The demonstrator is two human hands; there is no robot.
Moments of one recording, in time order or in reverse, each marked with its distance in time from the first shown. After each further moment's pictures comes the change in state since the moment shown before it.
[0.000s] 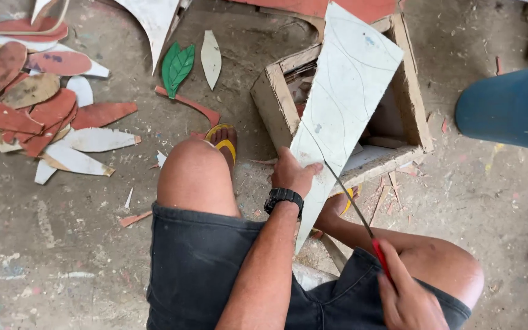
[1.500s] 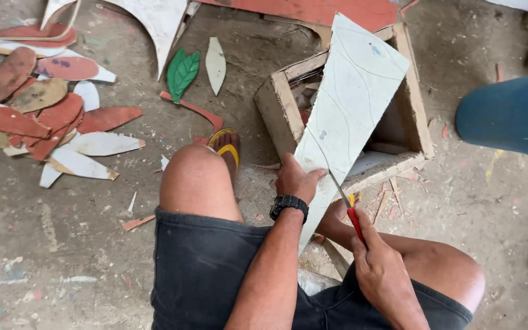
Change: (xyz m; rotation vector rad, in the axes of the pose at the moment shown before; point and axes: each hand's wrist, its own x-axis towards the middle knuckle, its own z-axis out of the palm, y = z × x) left_hand 0.003 -0.003 0.007 -0.008 0.032 0.034; right_hand 0.016 -0.068 0.000 0.175 0.086 -0.219
